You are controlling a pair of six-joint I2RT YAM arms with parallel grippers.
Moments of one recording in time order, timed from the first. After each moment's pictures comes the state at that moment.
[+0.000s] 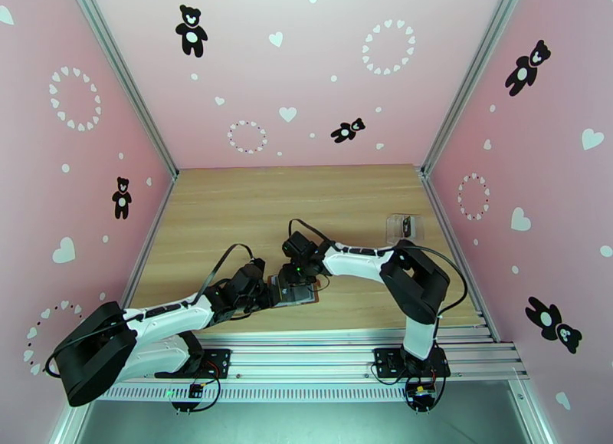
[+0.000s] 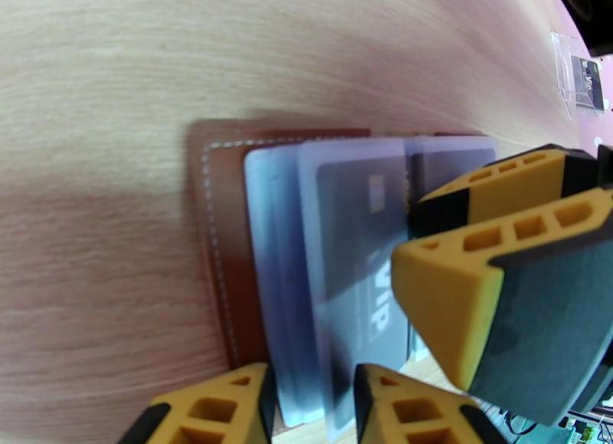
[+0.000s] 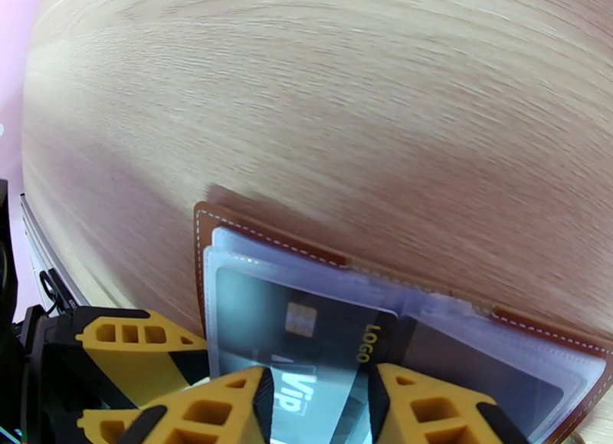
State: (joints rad) left arm -0.80 1.20 0.35 -0.04 0.14 -0.98; right arm 0.92 1.86 1.12 -0.40 -0.29 0.69
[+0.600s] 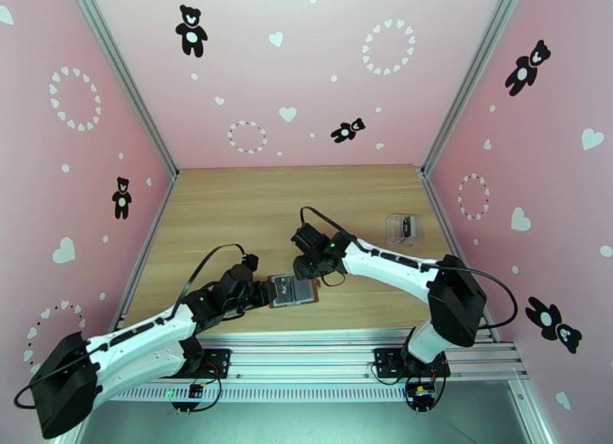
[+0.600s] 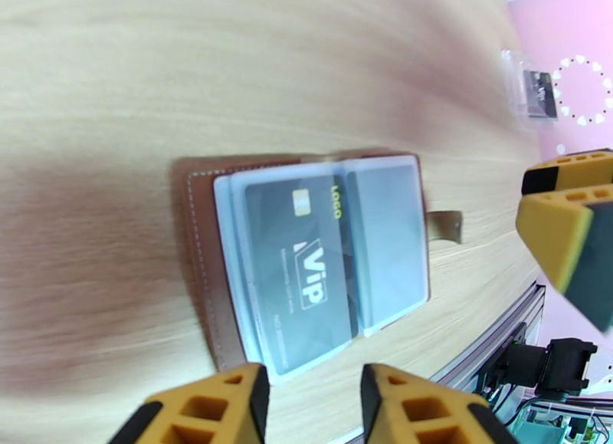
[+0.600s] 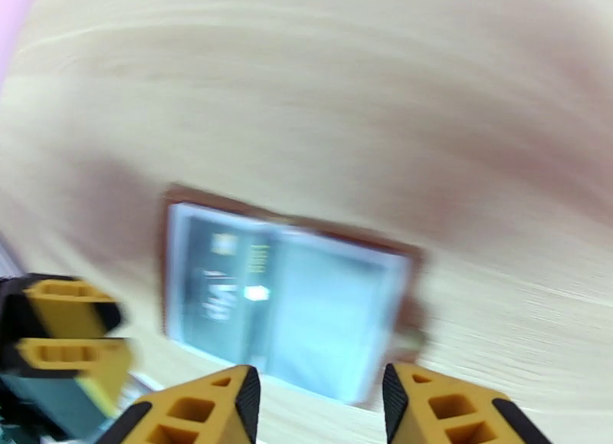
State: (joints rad) left arm -0.80 0.92 0.35 -0.20 0.09 -0.97; right arm 0.93 1.62 1.18 -0.78 0.09 0.59
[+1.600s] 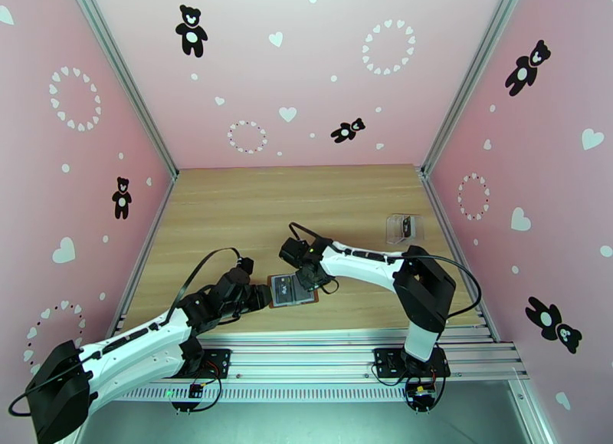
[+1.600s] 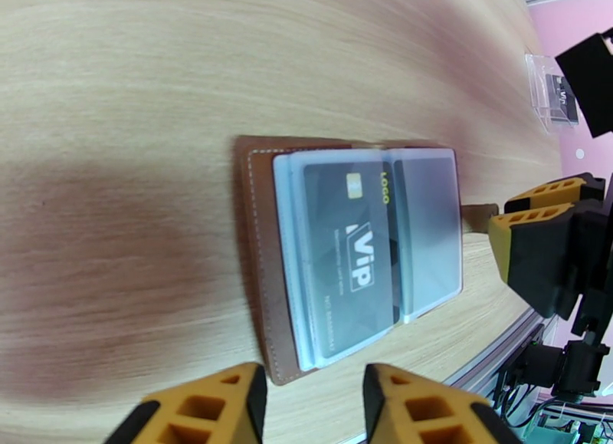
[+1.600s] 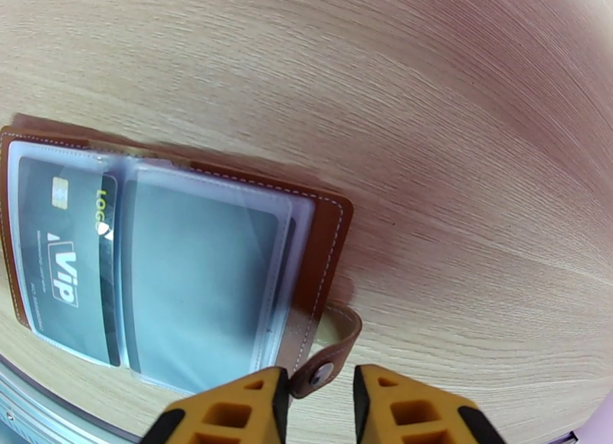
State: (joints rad) left arm -0.80 0.90 0.33 -0.26 0.06 -0.97; right arm 0.99 1.81 1.24 -0.92 0.20 0.56
